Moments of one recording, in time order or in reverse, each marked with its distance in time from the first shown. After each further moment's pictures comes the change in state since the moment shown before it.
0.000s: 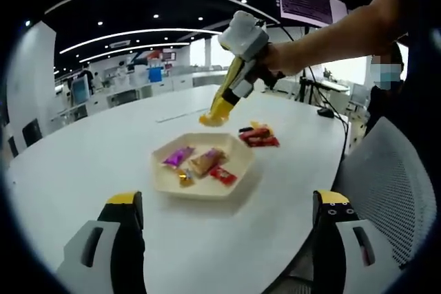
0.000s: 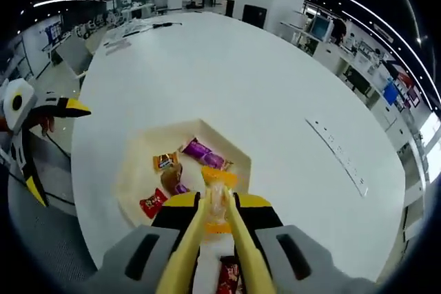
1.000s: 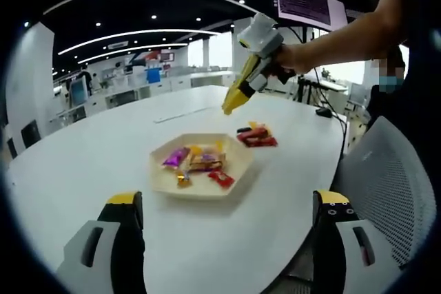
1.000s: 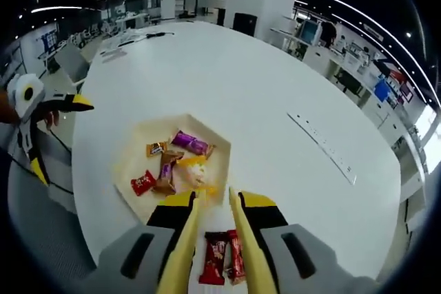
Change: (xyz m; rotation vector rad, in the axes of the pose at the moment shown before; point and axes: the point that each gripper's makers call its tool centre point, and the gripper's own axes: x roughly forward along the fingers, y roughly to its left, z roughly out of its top) left arm 0.001 -0.001 0.000 0.002 -0.001 -0.007; right arm -0.051 -0.027 -0.048 0.032 -0.050 -0.048
